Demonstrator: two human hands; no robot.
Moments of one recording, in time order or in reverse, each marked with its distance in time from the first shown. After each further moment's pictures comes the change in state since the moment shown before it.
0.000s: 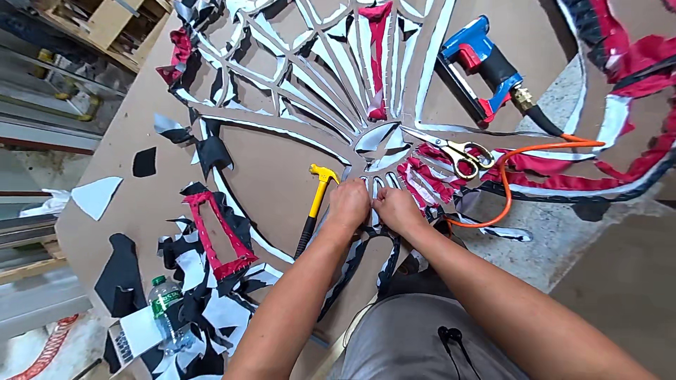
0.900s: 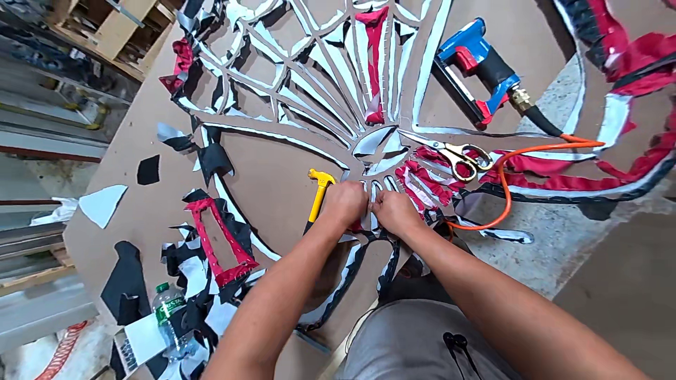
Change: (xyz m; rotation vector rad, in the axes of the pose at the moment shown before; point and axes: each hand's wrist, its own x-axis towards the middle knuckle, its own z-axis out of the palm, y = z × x) left_hand 0.019 -0.011 -0.002 0.111 -0.019 0.136; right_hand 0.004 -0.004 -0.004 -0.006 -0.041 0.015
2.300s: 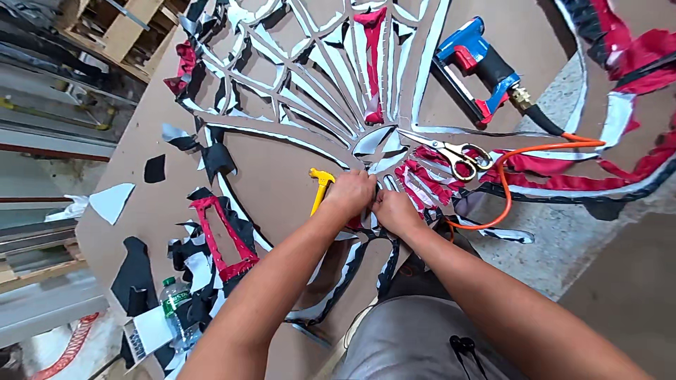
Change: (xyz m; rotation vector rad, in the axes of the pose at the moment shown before) left_hand 0.013 0.003 -0.010 0.215 0.027 0.362; right_hand -0.001 0.006 0.004 -0.009 0.014 -0.026
